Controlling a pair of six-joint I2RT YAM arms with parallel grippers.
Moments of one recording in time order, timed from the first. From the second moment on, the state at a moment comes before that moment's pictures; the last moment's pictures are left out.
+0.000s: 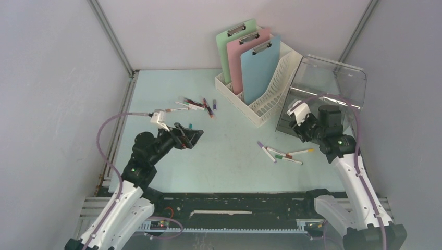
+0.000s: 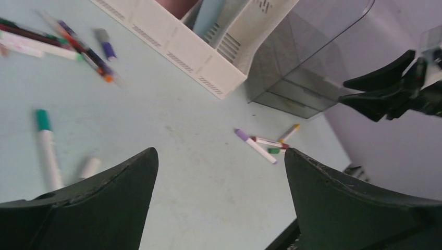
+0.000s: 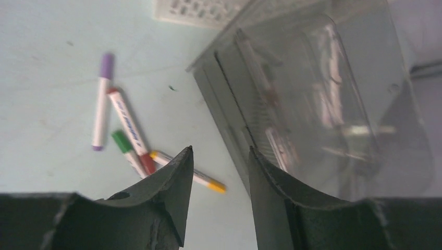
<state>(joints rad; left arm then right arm) -0.35 0.56 0.52 -0.10 0.26 -0.53 0.11 0.89 0.88 -0.62 -0.30 -0.62</state>
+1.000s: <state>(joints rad) -0.48 0.64 0.31 0.32 0.28 -0.90 0.40 0.79 0.18 0.30 0.55 -1.23</state>
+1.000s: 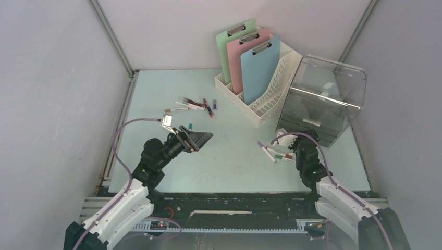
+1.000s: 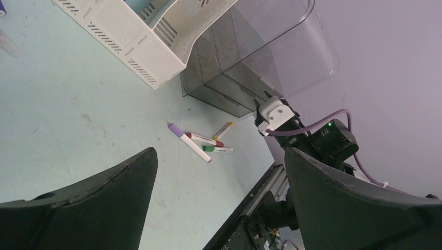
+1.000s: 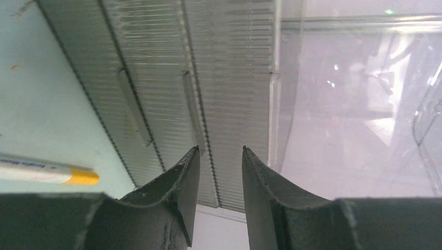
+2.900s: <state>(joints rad) -0.50 0.65 0.31 0.34 0.28 -0.92 0.29 0.79 0.24 0.20 0.52 -1.13</state>
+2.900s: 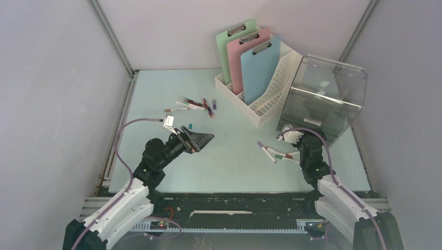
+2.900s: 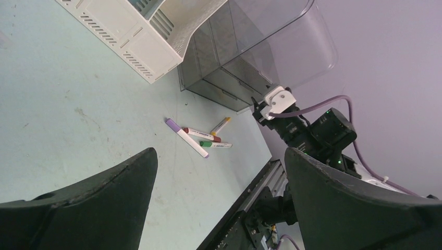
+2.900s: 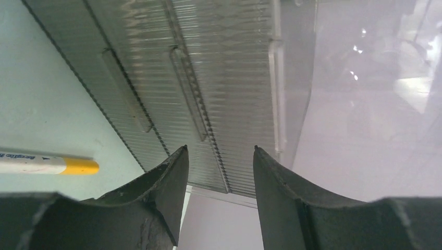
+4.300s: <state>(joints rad) -0.51 0.69 0.31 0.36 0.29 -0.92 0.22 0.85 0.18 0.55 0.44 -1.29</state>
